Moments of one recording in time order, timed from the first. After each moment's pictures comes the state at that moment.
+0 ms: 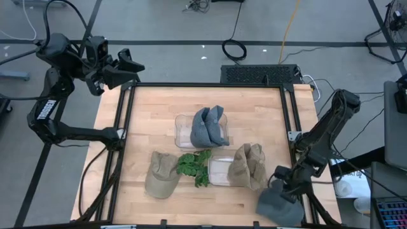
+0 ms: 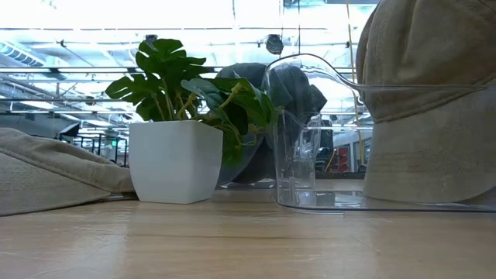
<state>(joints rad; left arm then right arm) 0.54 1.06 1.72 -0.42 0.71 -0.55 0.98 1.05 0.65 -0.61 -0.21 1.67</state>
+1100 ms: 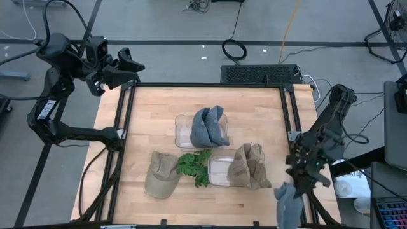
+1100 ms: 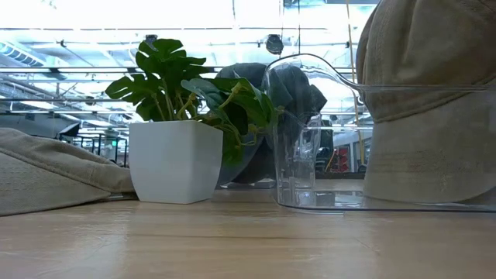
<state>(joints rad) 0.54 1.06 1.72 -0.42 0.70 -0.53 0.98 0.66 0.65 -0.06 -0.01 1.37</state>
